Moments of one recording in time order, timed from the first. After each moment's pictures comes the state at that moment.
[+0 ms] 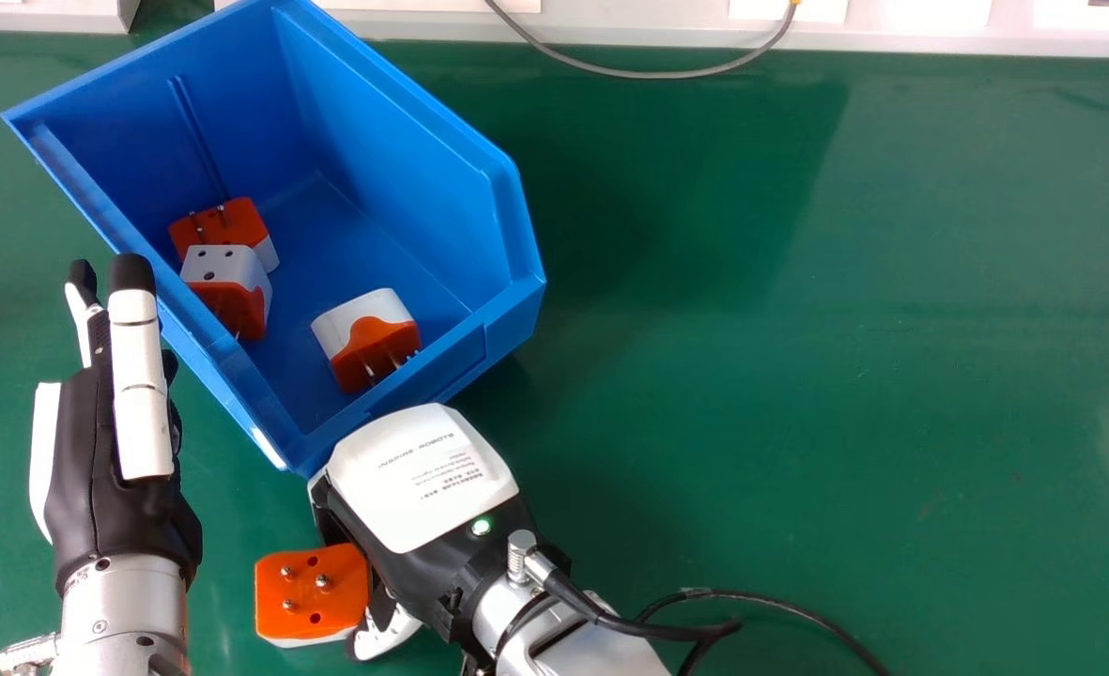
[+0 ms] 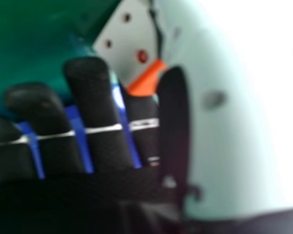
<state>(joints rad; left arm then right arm) 0.25 0.03 0.23 -0.38 -0.12 0.19 0.06 -0.32 0.04 1.01 0.30 -1.05 0.37 -0.02</state>
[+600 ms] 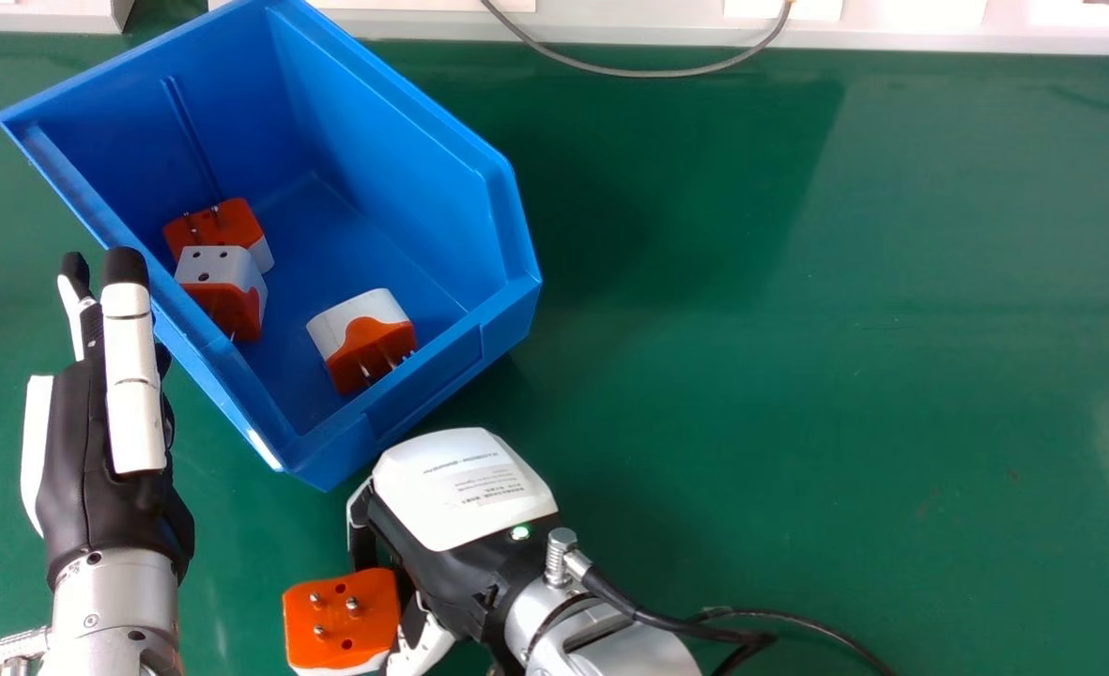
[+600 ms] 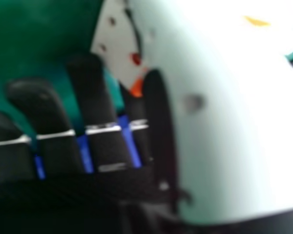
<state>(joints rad) 0.24 0.05 0.25 -0.38 -0.12 0.20 0.05 -0.19 -0.01 0.93 0.08 -0.99 0.42 0.18</state>
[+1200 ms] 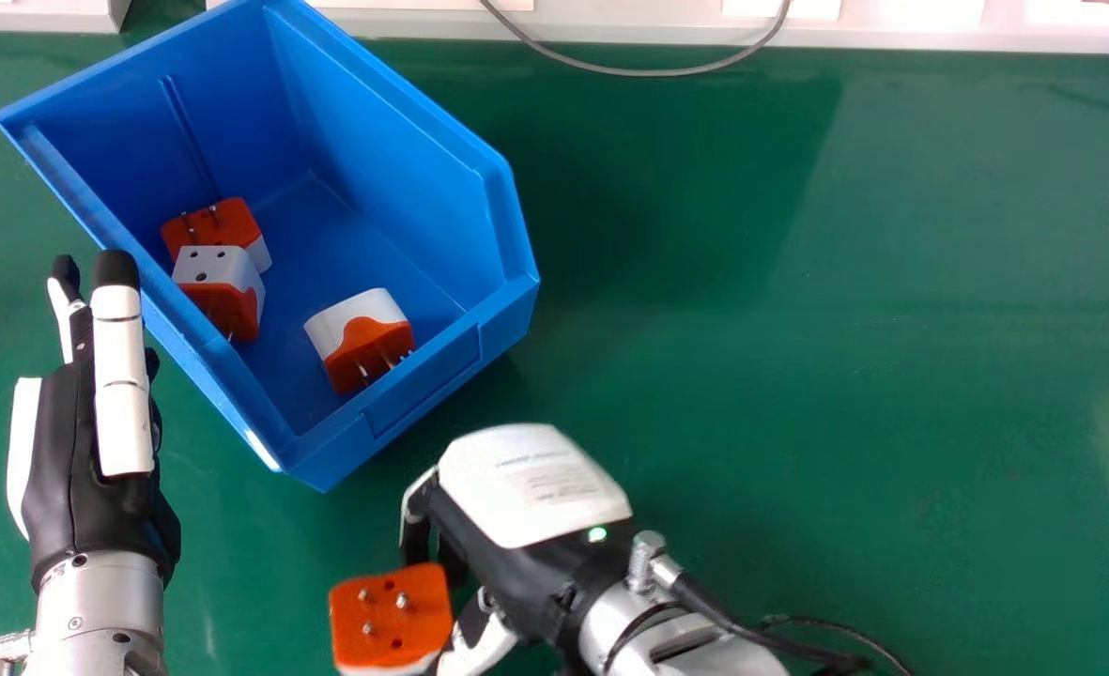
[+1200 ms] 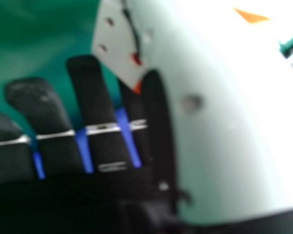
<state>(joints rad) 0.24 0.05 0.26 -0.38 -0.12 0.21 0.05 -0.08 -0.11 0.86 -0.19 -1.07 0.44 0.26</state>
